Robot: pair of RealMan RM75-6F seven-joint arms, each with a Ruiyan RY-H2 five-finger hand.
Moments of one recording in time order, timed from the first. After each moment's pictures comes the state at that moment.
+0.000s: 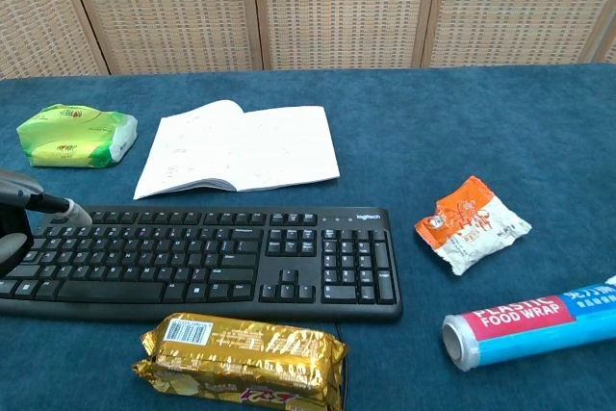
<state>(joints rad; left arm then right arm) -1.08 -1.06 0.17 -2.04 0.15 0.77 0.69 0.12 -1.07 0.00 -1.65 -1.59 1.42 0.03</state>
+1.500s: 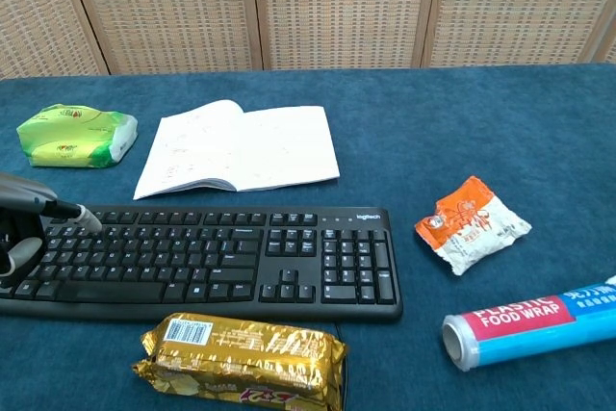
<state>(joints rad) -1.13 -1.13 0.23 -1.99 0.17 0.79 0.58 0.12 -1.07 0.00 -1.65 -1.59 1.42 0.04</state>
